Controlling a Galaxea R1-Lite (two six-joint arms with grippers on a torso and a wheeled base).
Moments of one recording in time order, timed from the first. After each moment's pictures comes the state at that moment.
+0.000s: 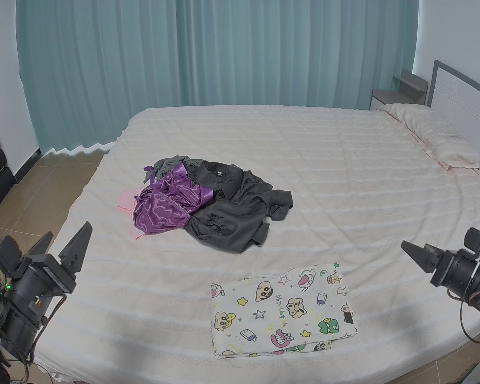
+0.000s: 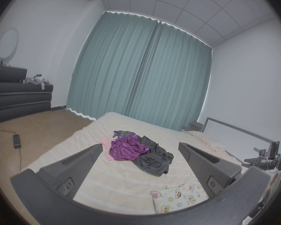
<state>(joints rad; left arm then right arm) -0.52 1.20 -0.06 -1.15 0.47 -0.31 0.21 1.33 -0.09 -1.03 0.12 0.41</state>
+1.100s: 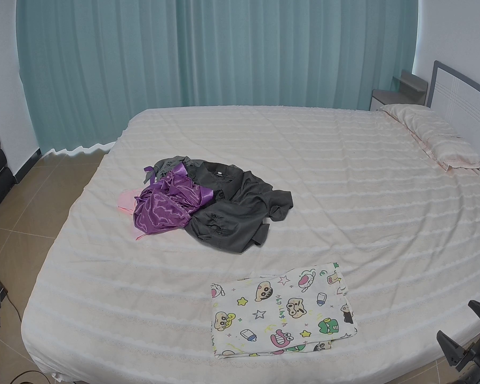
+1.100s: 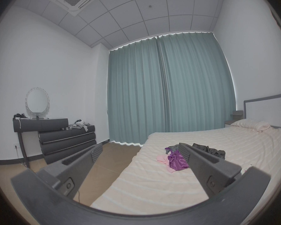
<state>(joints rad) -0.13 0.40 -0.08 -0.50 0.48 0.11 0.10 0.36 -0.03 -0.07 0.12 -0.07</state>
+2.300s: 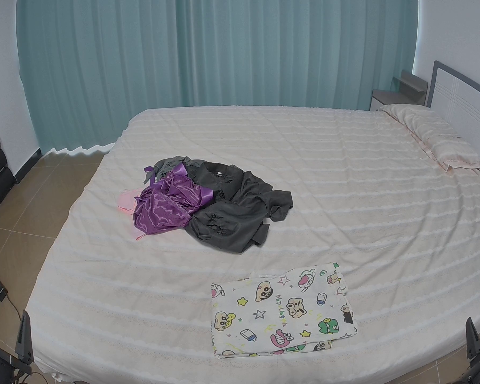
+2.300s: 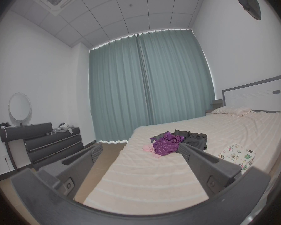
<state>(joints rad) 0.14 0.10 -0.02 -0.20 0.02 0.13 0.15 0.01 -0.06 0.07 -0.23 -0.13</state>
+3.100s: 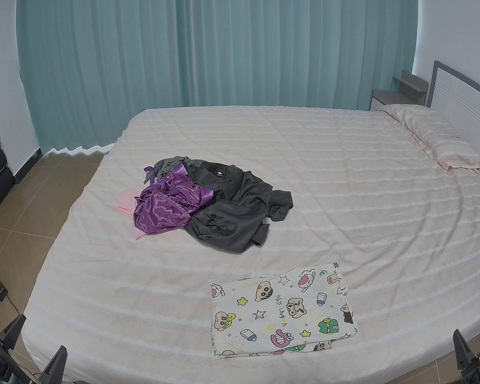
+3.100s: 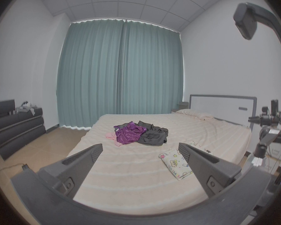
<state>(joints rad) 0.13 0.09 -0.02 -0.07 -0.35 -0.02 0.10 0.01 -0.02 0.05 -0.01 -0.03</state>
